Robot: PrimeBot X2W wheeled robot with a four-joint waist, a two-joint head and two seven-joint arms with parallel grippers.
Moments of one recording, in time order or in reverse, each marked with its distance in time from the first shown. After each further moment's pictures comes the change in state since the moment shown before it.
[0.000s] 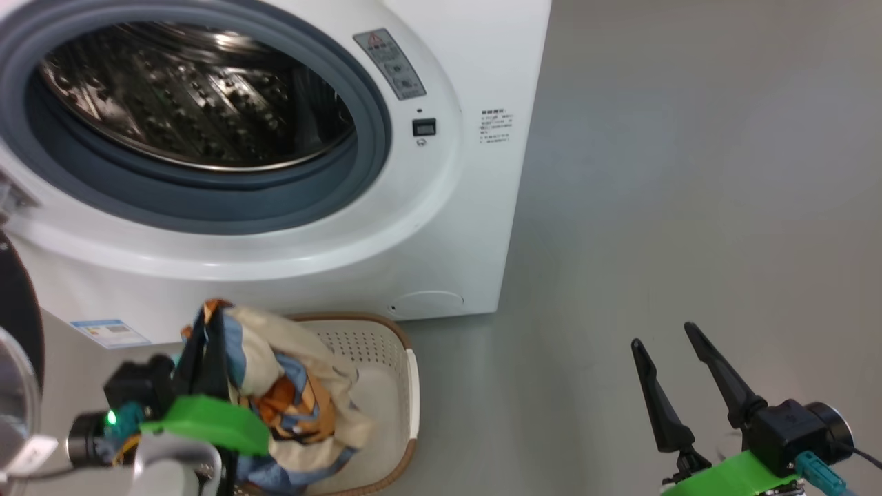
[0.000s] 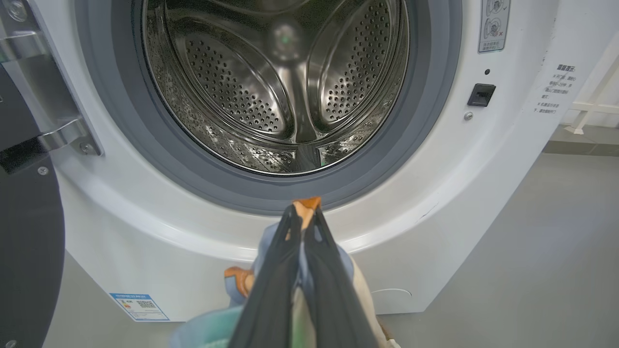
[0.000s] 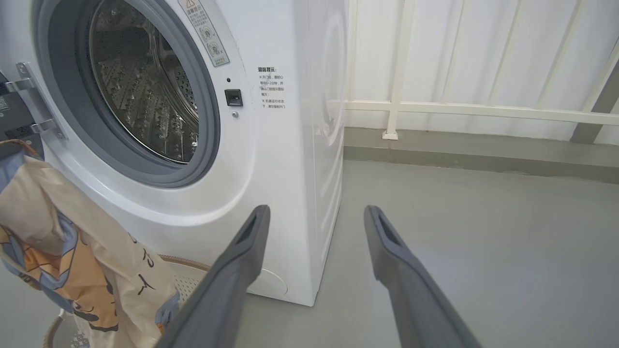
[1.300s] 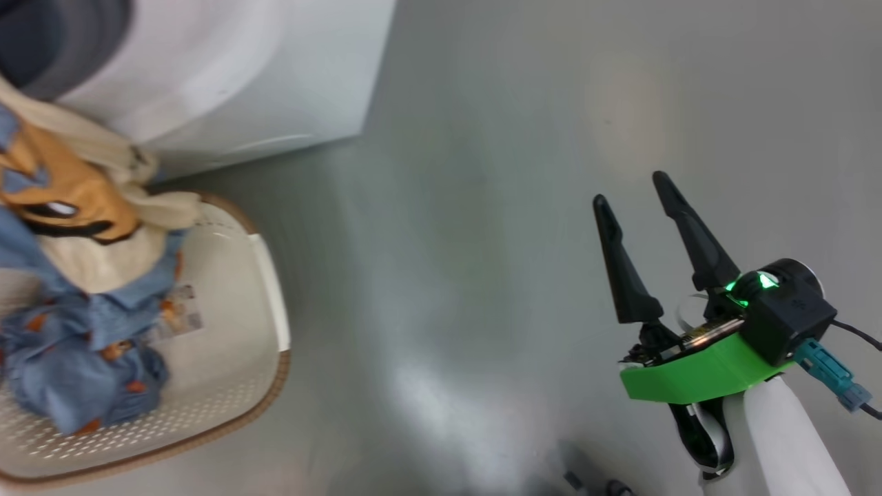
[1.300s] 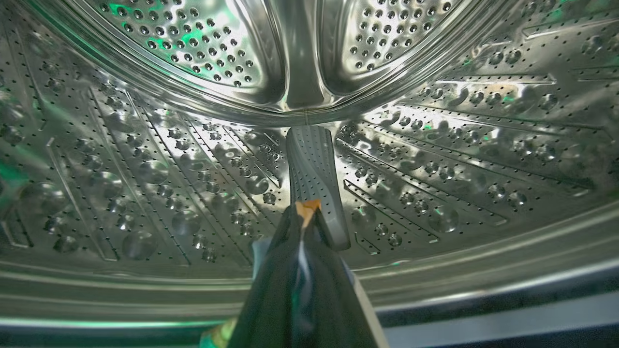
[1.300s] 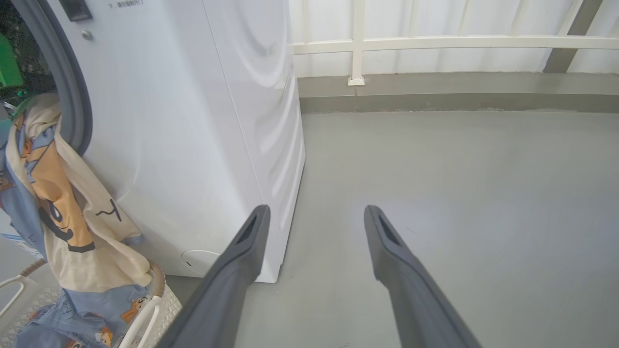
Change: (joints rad) left arm -0.957 0.305 0.094 0.441 -0.121 -0.132 0.413; right arm -0.305 0.020 0.083 -0.043 0.088 0.000 0.000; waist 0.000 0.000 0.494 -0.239
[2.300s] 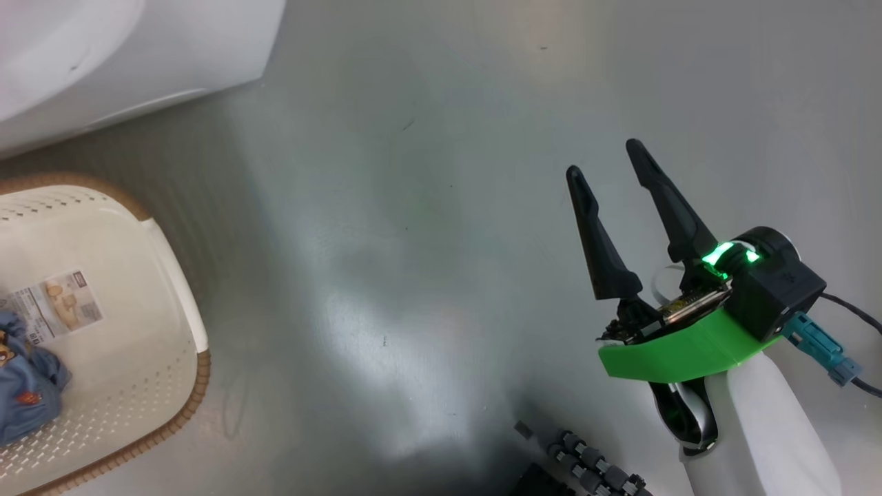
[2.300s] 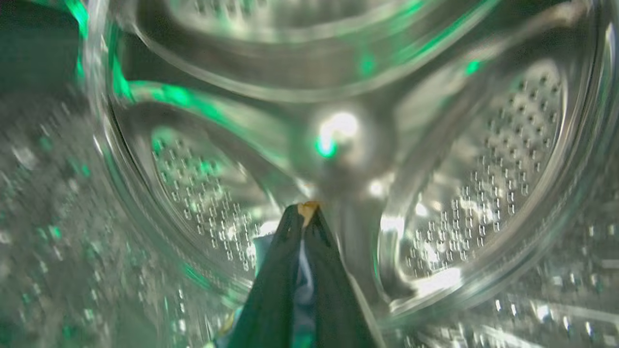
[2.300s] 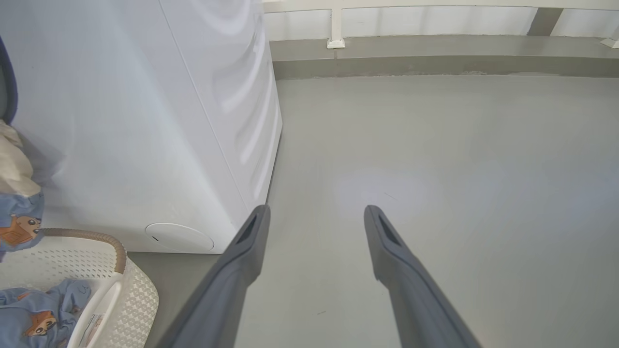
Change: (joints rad) left arm -0.372 0.197 0.028 -0.058 0.139 0.119 -0.388; right arm -0.076 0.017 0.056 0.010 0.044 0.000 0.000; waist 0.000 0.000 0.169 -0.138
